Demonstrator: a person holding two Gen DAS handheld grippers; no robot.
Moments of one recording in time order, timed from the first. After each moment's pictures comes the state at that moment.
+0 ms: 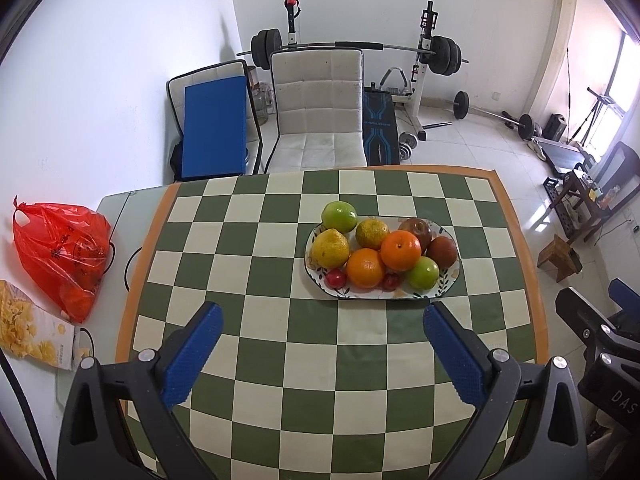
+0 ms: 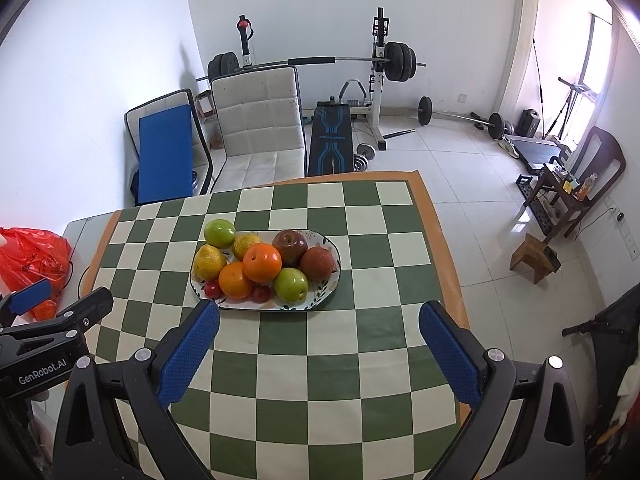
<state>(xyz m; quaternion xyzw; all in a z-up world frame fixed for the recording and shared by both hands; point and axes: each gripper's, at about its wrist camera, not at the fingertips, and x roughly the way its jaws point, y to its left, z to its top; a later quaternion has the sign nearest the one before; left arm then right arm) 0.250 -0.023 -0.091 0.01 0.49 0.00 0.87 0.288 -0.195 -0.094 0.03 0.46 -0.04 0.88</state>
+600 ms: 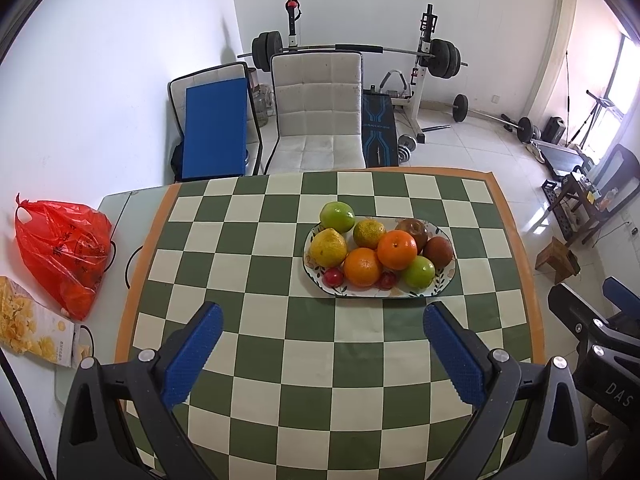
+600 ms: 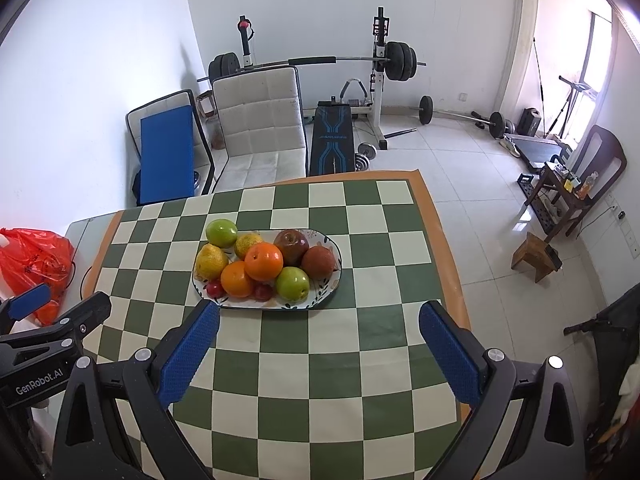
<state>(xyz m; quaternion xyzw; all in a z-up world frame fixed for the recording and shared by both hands) 0.246 -0.026 -0.087 0.01 0.49 0.00 0.87 0.289 -0.193 -0.093 0.03 0.47 -0.04 0.88</state>
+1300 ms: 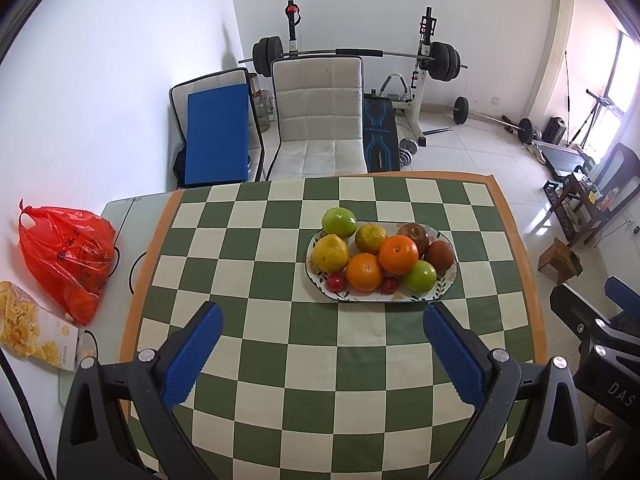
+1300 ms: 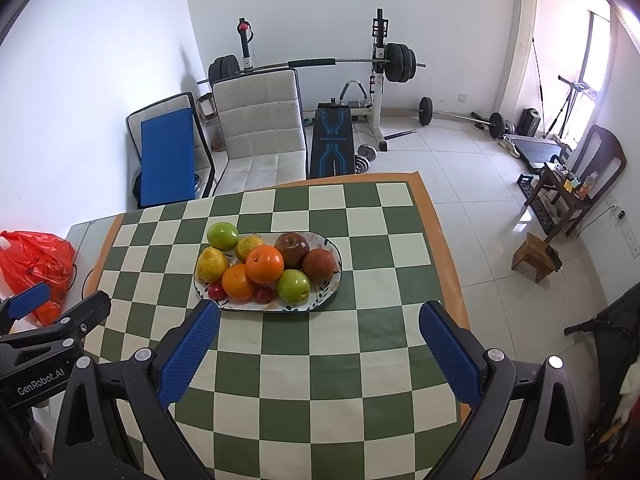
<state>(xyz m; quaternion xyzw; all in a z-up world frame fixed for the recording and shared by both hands) 0.245 -0.027 -0.080 0.01 0.48 0.01 0.87 0.286 -0.192 -0.089 0.03 0.46 -0.04 0.89</state>
